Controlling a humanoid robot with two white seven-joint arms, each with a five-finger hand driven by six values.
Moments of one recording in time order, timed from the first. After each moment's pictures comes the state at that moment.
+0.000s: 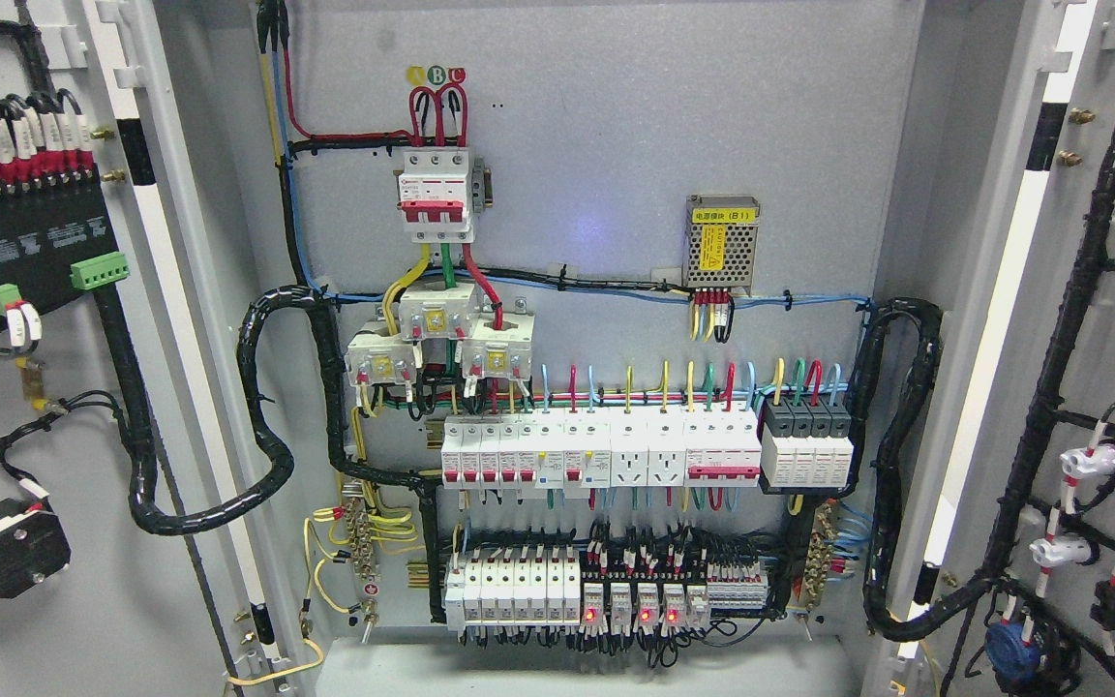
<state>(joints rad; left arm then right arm) 0.36 0.54 0.27 -1.93 0.81 -0.49 0.15 0.43 -0.35 -0.35 -2.03 -0.72 -0.49 0.28</state>
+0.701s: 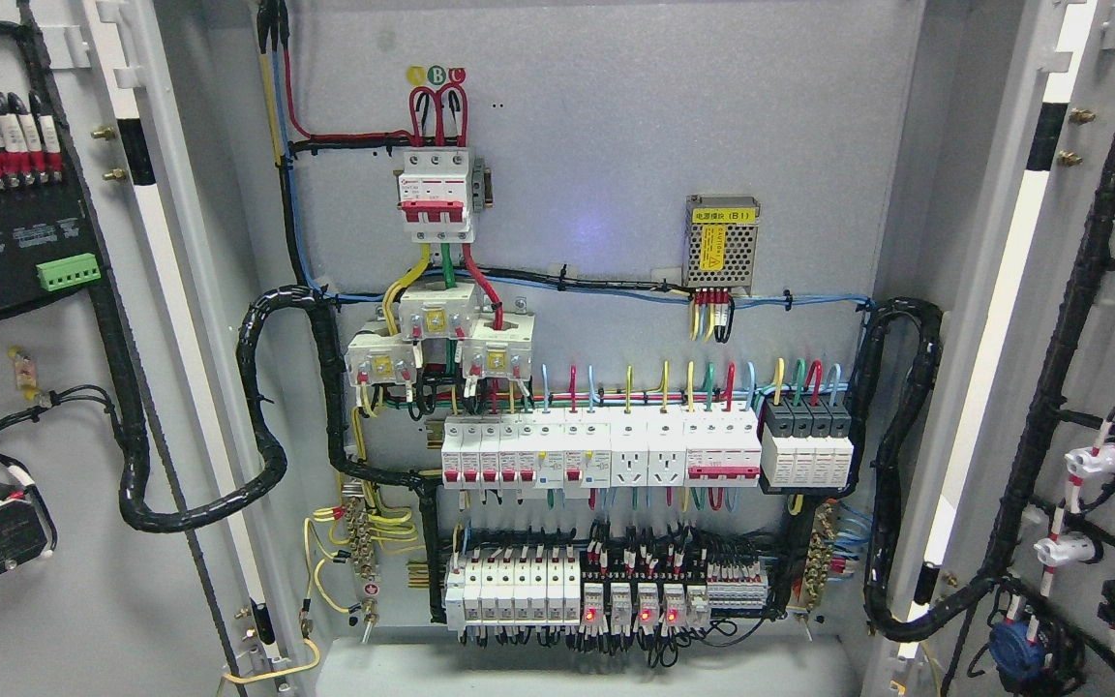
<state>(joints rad) 0.30 0.62 0.29 -1.79 0.88 -0.49 0.16 0.44 -0.36 -0.38 -2.03 -0.75 -0.50 0.29</state>
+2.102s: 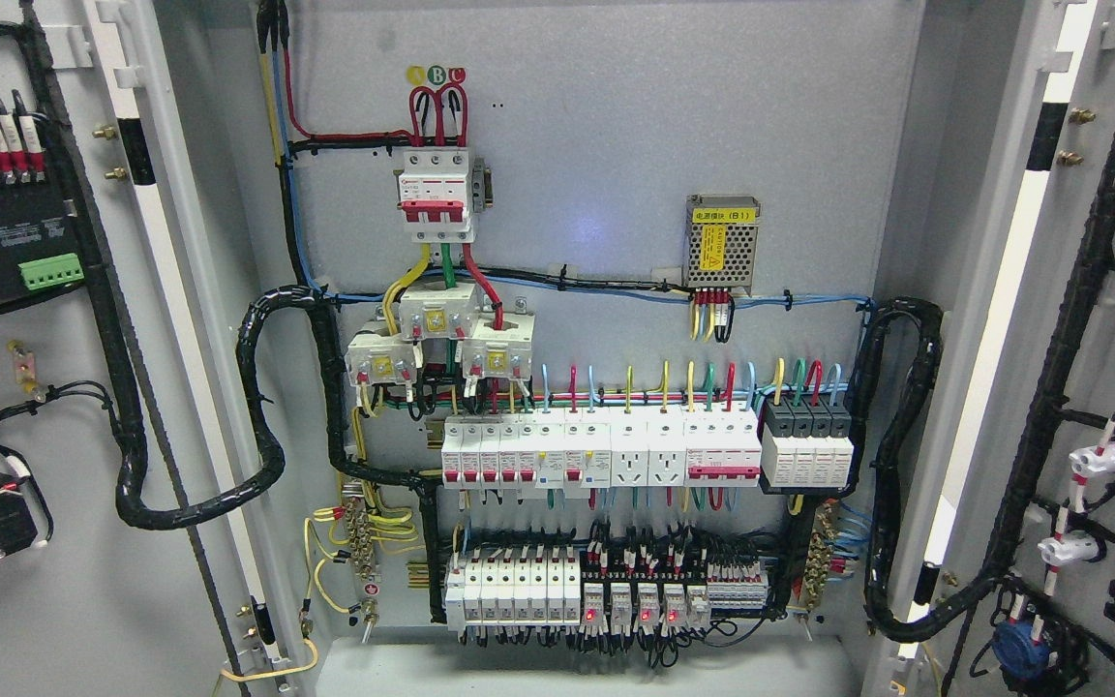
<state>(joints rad) 0.32 0.66 0.24 -1.80 0.90 -0.46 0.15 0.47 -0.37 -0.40 -2.04 -0.76 -0.50 0.29</state>
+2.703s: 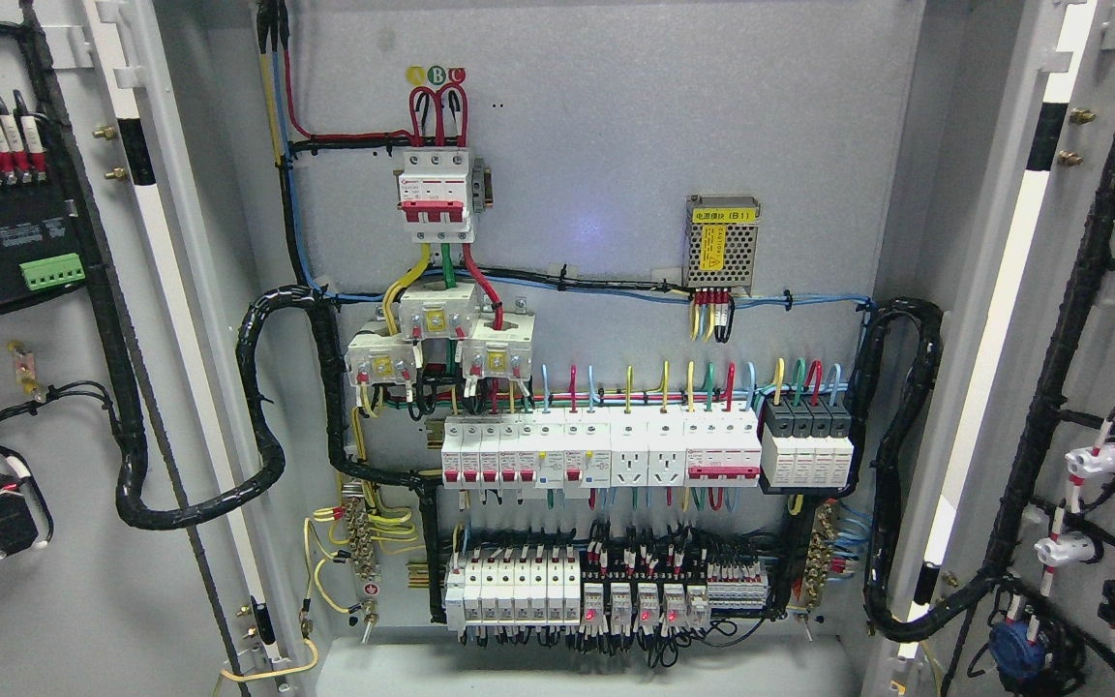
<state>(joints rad) 0.40 0.63 0.19 -1.92 0.83 -0.47 0.15 0.45 -0.39 -0.34 -2.07 -0.76 -0.52 0.29</state>
